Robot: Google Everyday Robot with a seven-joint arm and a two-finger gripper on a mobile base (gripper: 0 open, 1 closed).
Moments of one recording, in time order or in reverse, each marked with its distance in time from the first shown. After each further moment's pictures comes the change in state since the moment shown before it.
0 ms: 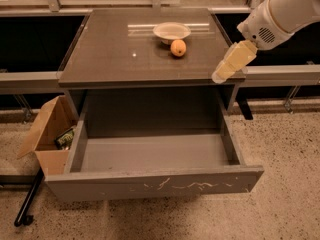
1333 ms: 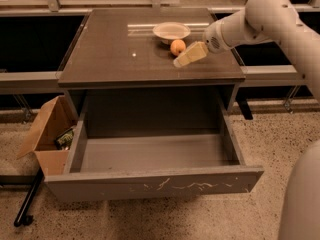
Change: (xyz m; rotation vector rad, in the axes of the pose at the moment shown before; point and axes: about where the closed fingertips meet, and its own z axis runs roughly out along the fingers) arm -0.051 -0.088 0.150 0.030 -0.275 0.160
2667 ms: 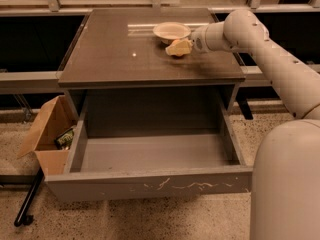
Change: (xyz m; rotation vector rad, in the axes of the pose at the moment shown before) arm -0.014 -0.054 0.078 0.136 -0.146 0.147
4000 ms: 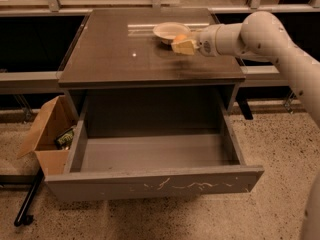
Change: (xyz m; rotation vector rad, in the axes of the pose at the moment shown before) arm -0.016 0.049 -0.053 -0.119 -0.123 -0.048
